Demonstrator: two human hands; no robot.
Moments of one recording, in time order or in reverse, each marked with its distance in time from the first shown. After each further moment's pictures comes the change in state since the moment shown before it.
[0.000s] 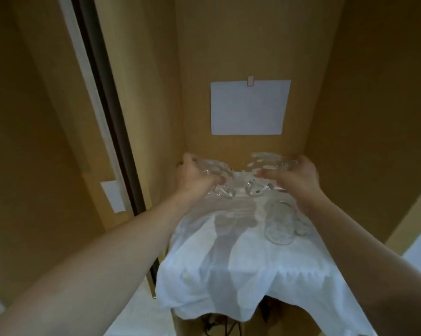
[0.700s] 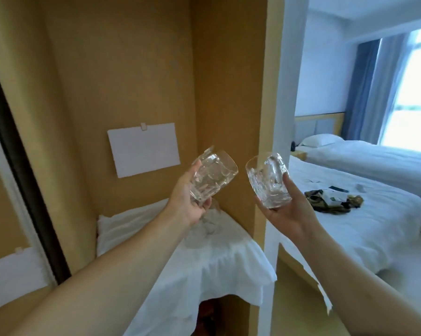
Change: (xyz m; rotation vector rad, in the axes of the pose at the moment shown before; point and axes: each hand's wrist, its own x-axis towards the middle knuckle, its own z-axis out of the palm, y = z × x) left_hand -0.152 0.118 0.037 -0.995 -0.737 -0.389; right_hand -0.195 0.004 -0.162 1.185 0.153 0.099
